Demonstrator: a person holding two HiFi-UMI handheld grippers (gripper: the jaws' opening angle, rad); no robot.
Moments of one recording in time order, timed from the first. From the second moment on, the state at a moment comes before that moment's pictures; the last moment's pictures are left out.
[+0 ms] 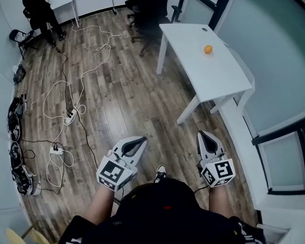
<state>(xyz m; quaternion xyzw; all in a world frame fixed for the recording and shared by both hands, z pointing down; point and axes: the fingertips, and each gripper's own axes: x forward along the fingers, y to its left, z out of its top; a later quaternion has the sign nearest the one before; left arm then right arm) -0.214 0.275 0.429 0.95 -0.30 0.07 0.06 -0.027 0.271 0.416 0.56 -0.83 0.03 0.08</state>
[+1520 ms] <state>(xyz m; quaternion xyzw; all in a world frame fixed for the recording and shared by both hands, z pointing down) -0.076 -0.119 0.419 0.98 -0.19 0.08 0.04 0.113 -0.072 0.416 0.66 -0.75 0.06 0.07</state>
